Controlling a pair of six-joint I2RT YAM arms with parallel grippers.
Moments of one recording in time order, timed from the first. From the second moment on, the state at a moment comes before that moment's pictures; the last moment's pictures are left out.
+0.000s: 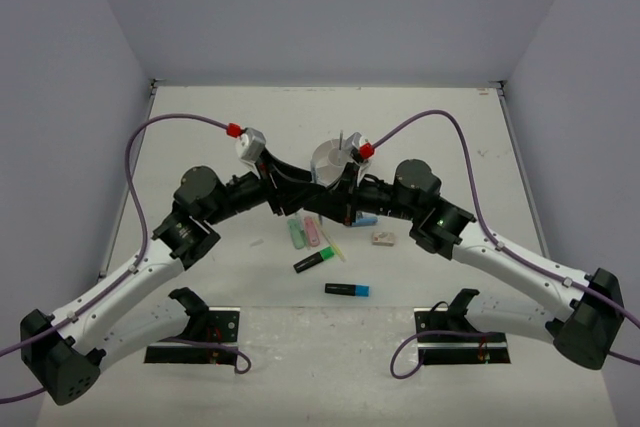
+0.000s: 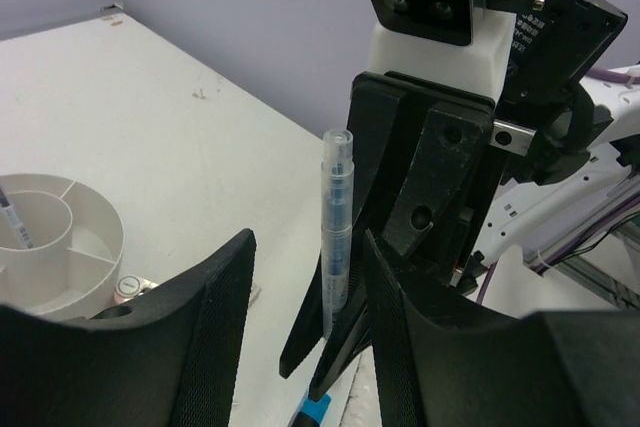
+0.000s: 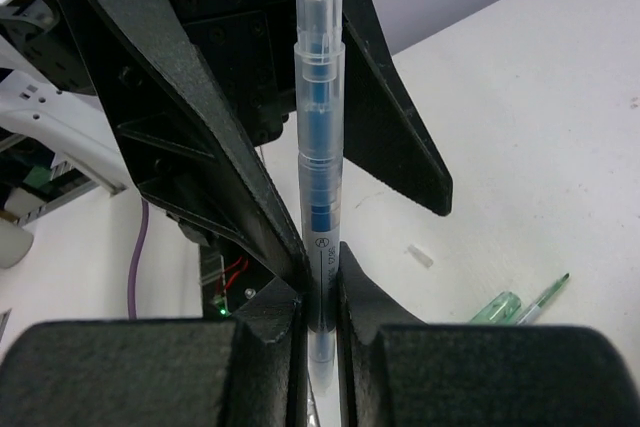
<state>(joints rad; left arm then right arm) -0.67 0.89 0.74 0.27 0.46 -0.50 0.85 1.10 0.86 0.18 -0.47 0.36</state>
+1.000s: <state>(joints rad) -0.67 0.94 0.92 0.19 0.58 -0.45 0.85 1.04 0.84 0.13 -0.55 0.32</state>
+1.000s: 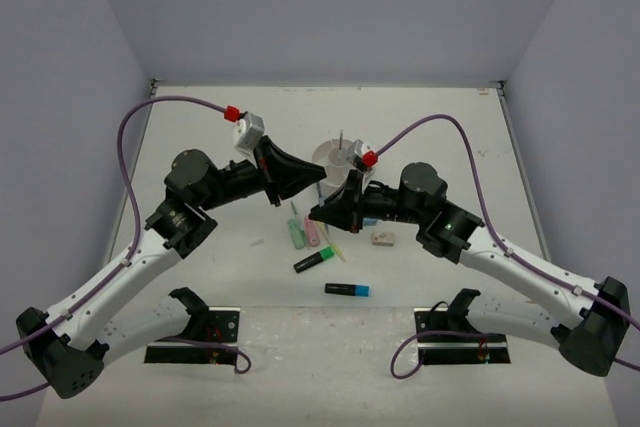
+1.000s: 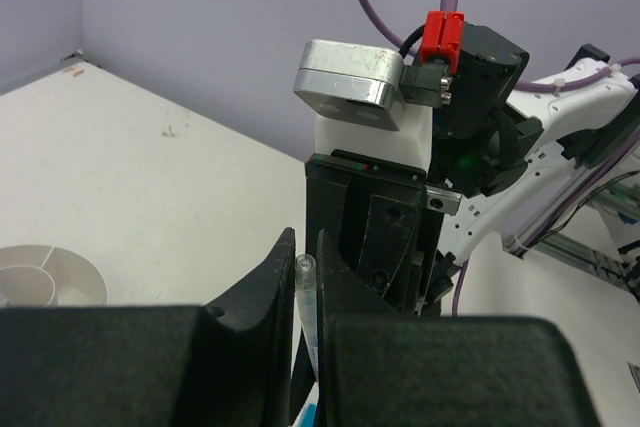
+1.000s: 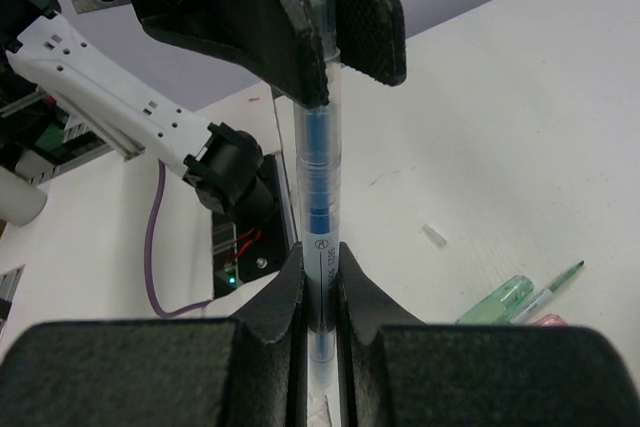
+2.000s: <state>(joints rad) -0.75 1.02 1.07 0.00 0.24 -0.33 0.74 1.29 1.04 0.12 -0.64 0.30</state>
